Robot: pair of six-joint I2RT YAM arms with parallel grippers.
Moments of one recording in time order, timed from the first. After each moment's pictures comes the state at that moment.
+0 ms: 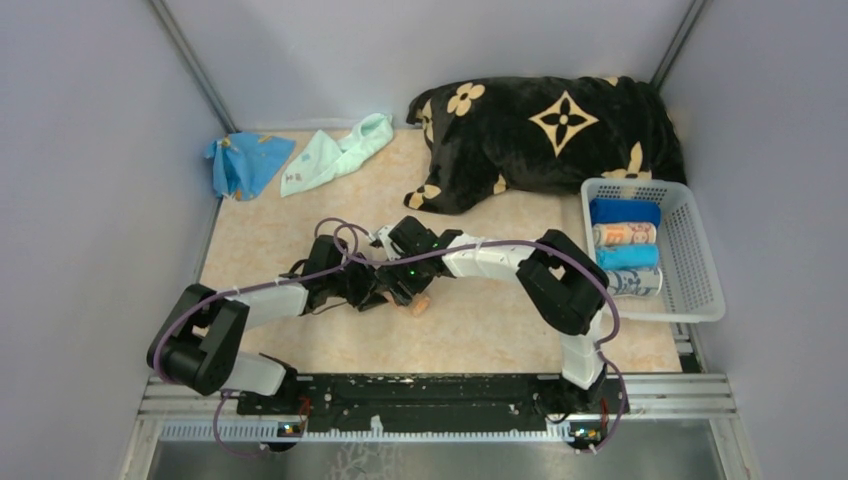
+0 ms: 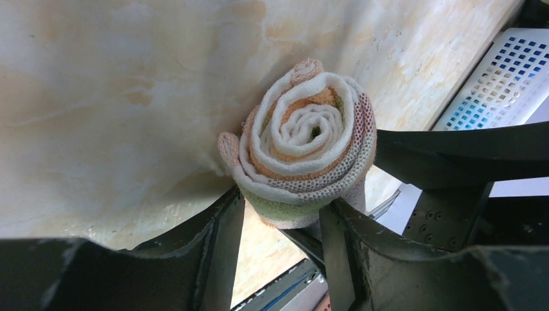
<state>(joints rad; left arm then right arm) -0.43 1.41 0.45 0.11 0.35 -1.13 0.92 1.89 1.23 -0.35 -0.18 0.07</state>
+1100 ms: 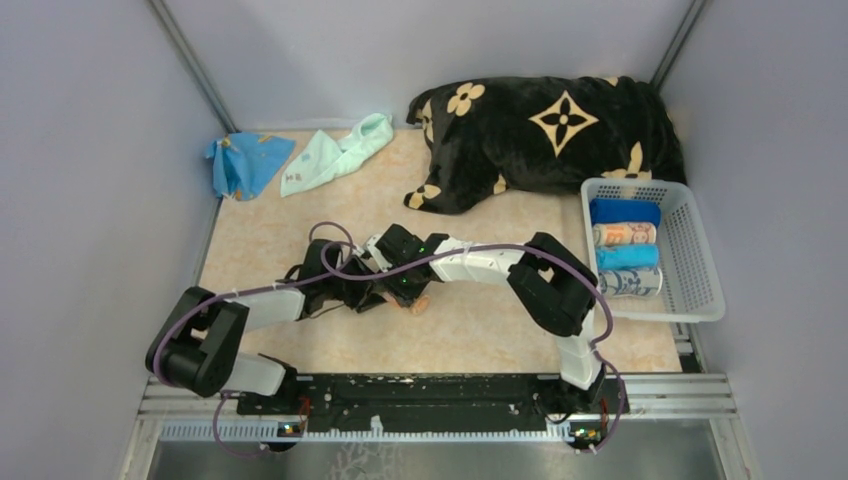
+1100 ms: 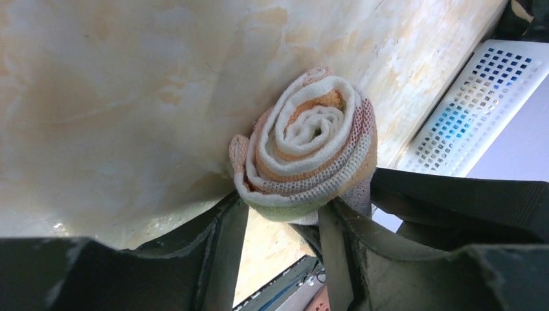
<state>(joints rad) -0.41 1.40 0.39 0.18 0.37 -1.17 1.00 1.97 1.32 -0.47 -0.08 -0.02</state>
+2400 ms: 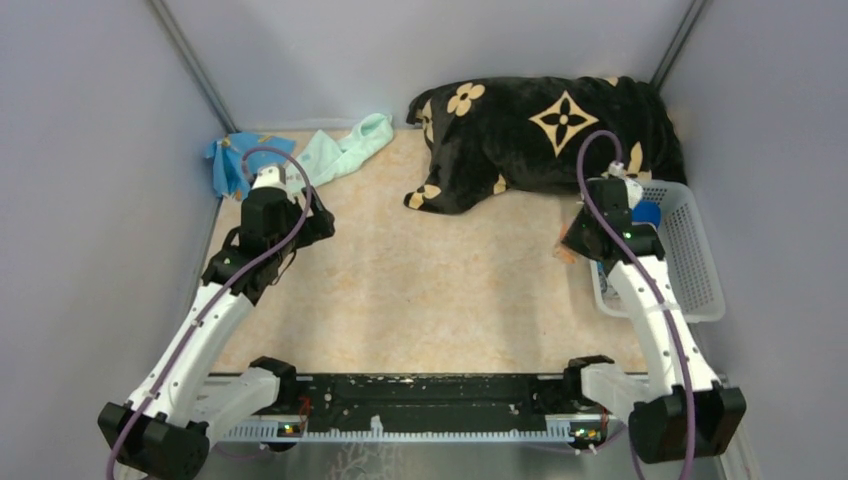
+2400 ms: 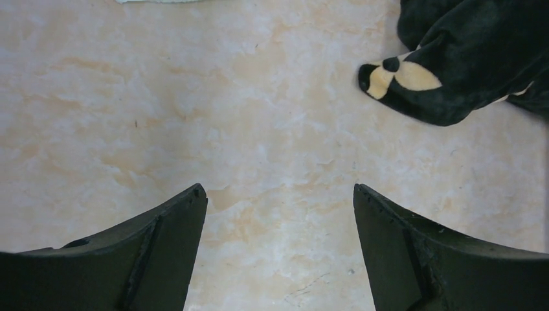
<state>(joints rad) -0.33 0.95 0.95 -0.50 -0.24 -0.48 0.14 1.08 1.02 -0.81 0.17 0.53</state>
